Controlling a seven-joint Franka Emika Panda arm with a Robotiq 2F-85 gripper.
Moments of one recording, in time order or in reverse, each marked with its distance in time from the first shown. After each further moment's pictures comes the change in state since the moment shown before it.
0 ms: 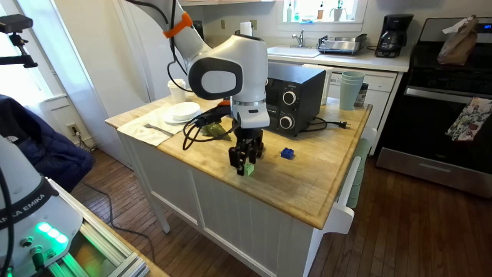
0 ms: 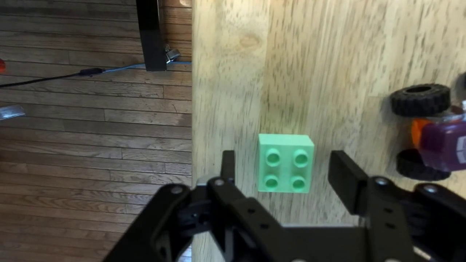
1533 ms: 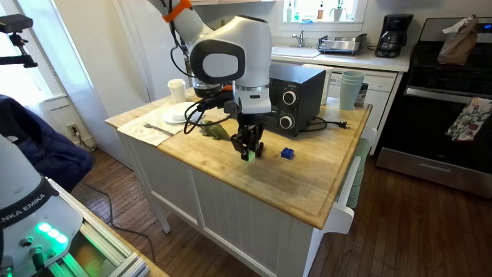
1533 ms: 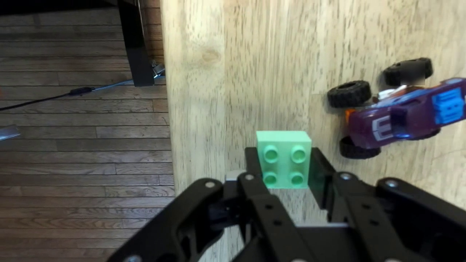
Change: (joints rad) arm 0.024 -0.058 -0.014 0.032 0.050 -0.073 0.034
